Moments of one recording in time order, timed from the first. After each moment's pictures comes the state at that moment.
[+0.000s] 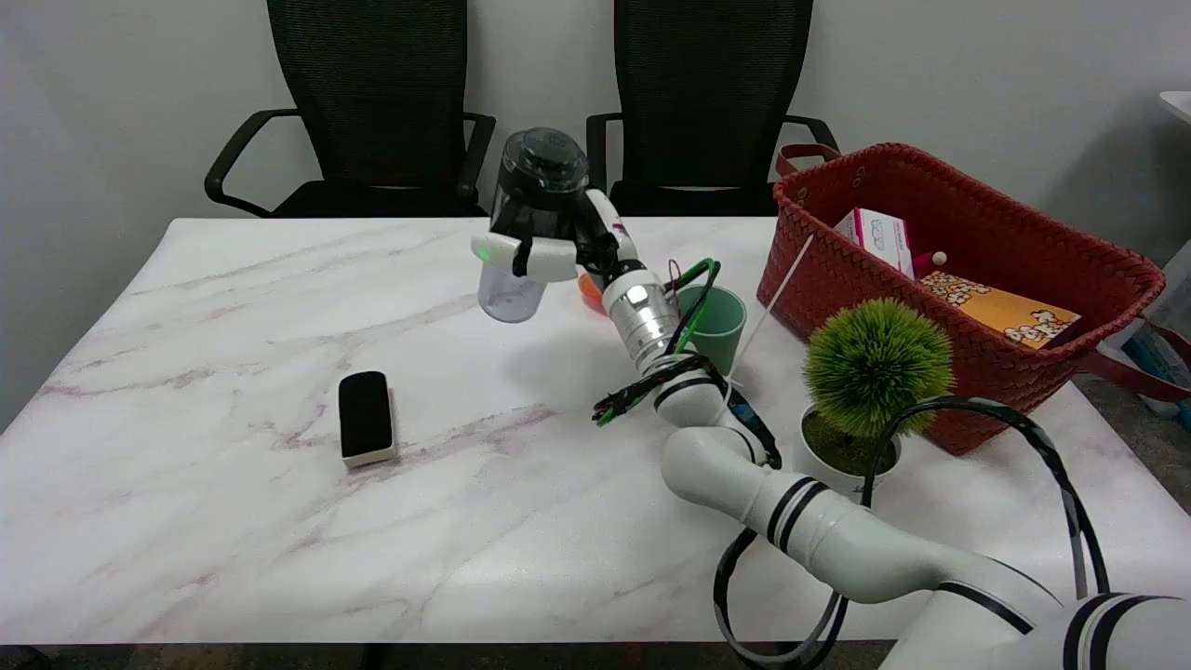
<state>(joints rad) 0.48 -1.49 -2.02 0.91 0.87 0.54 0.85</state>
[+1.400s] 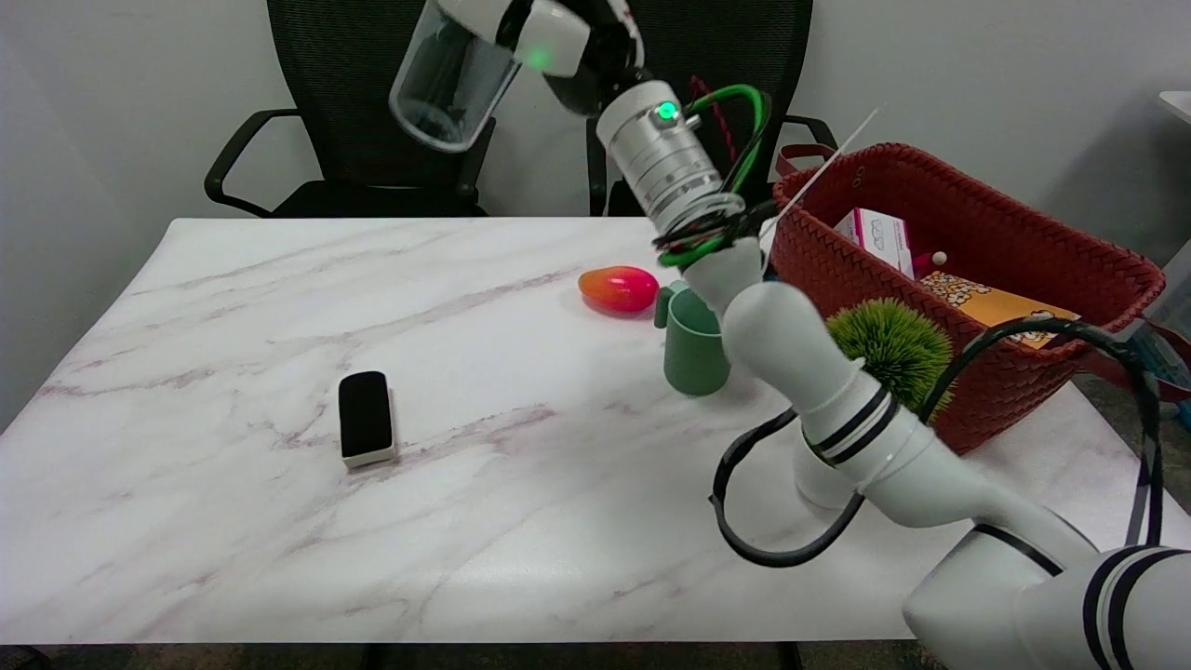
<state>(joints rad) 0.58 -1.36 -2.01 1.48 1.37 0.27 0.61</state>
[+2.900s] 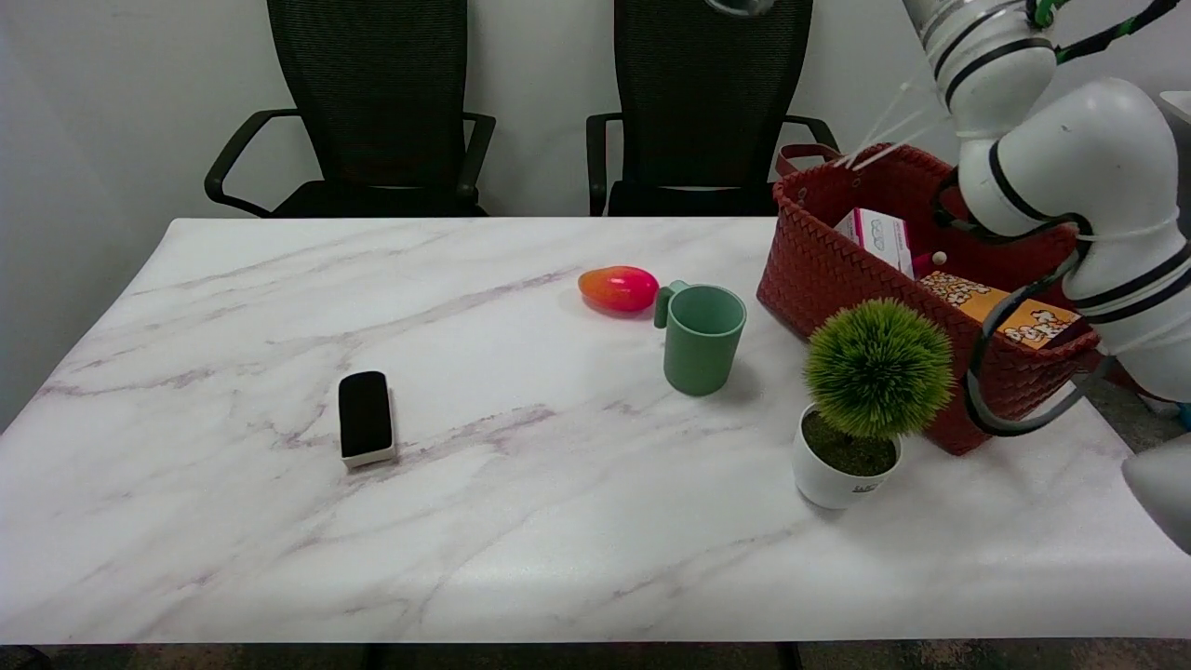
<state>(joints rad) 0.74 -0.78 -1.92 1.69 2.55 0.47 -0.58</state>
